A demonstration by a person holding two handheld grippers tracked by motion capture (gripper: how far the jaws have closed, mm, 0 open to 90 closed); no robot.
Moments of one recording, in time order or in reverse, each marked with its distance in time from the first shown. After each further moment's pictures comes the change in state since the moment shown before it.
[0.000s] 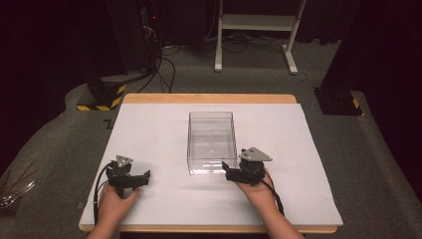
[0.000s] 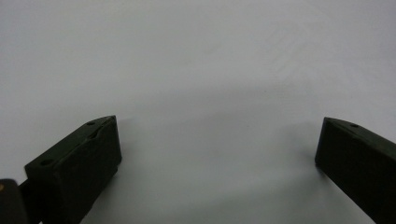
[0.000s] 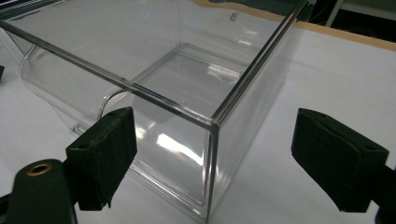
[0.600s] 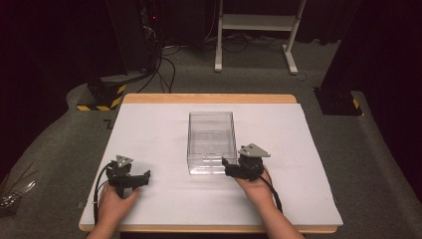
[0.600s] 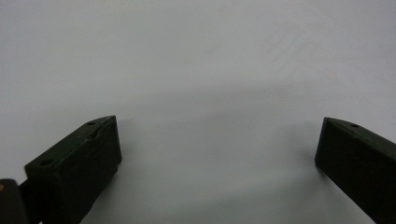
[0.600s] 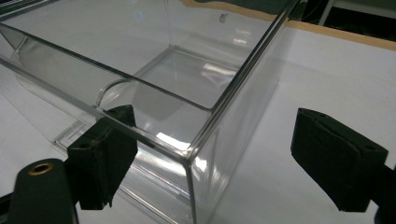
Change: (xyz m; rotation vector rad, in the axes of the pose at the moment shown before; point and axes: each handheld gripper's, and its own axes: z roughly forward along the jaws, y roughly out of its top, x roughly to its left) left arm 0.000 0.000 0.000 0.000 0.000 0.000; right arm -0.006 0.003 0.013 -0.002 -0.024 0.023
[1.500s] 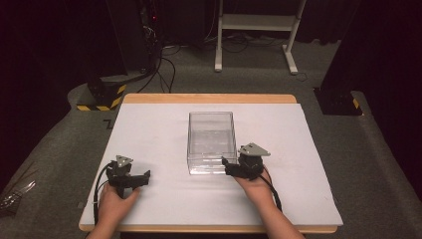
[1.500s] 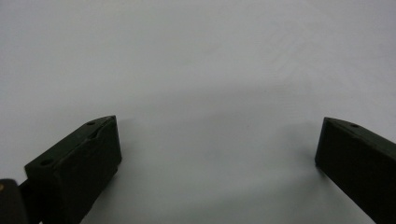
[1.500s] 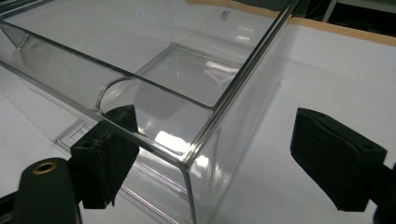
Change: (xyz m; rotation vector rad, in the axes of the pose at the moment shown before) left arm 0.000 0.000 0.000 -0.002 0.000 0.000; right arm -0.001 0.001 0.002 0.012 0.012 0.001
